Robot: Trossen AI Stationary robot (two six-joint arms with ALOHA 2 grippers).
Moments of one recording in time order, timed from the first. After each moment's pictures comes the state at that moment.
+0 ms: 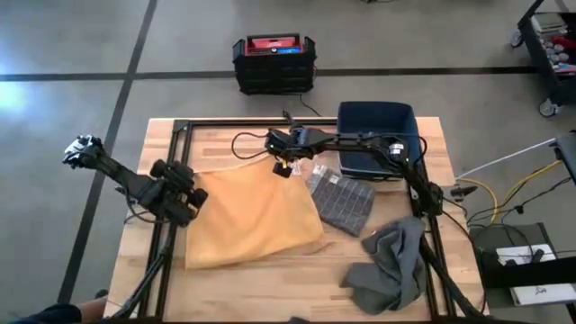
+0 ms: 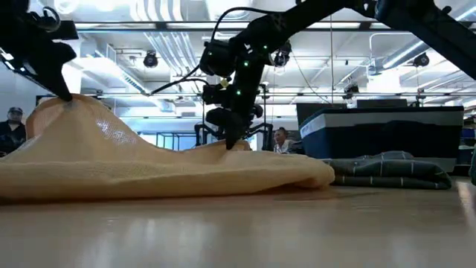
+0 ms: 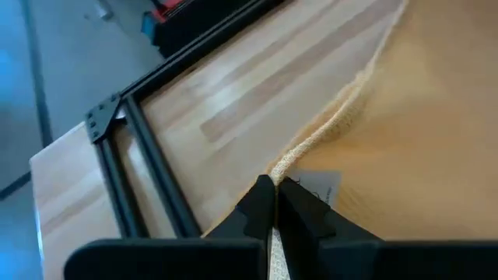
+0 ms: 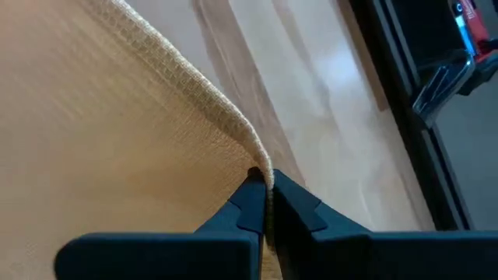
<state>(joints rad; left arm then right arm) -0.49 0.86 0.70 -1.57 -0.82 -1.51 -0.29 2.32 1.90 -0.77 0.31 0.00</state>
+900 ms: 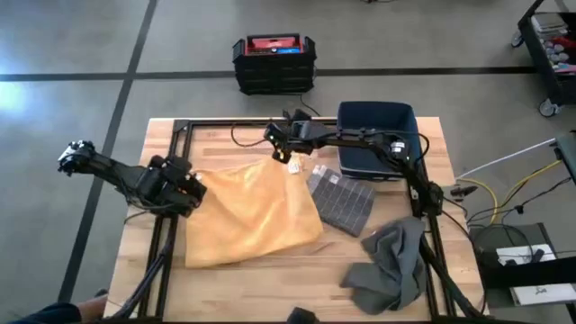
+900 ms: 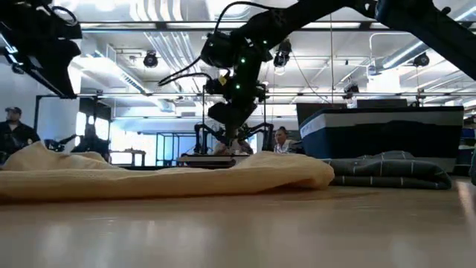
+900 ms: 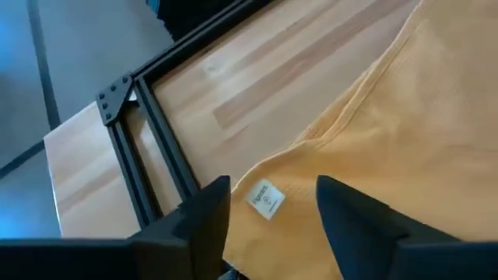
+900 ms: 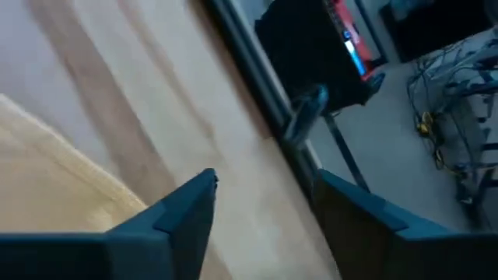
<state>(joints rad) -0.38 0.83 0.79 -1.57 -0.76 -1.35 -0.31 2.32 2.00 -0.78 0.55 -0.04</state>
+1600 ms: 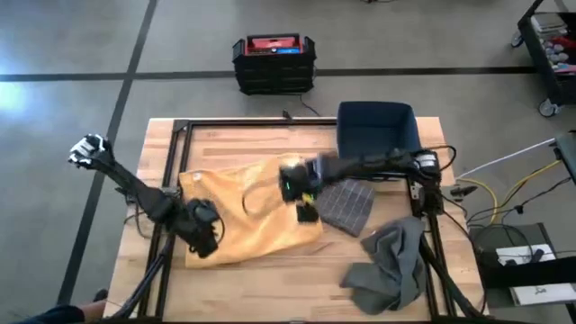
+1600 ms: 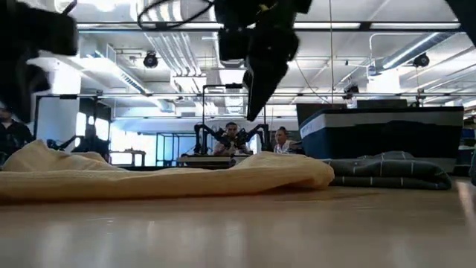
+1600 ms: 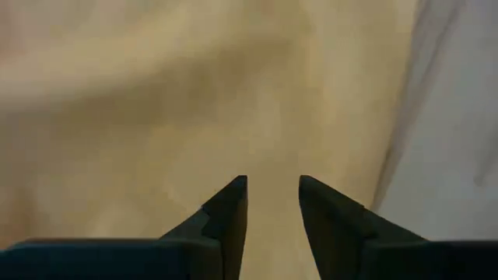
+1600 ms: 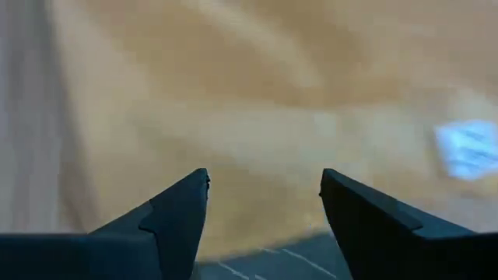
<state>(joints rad) -0.67 1.08 0.67 -0.82 -0.23 -1.14 0.02 2.03 1.61 -0.87 -0.05 -0.06</state>
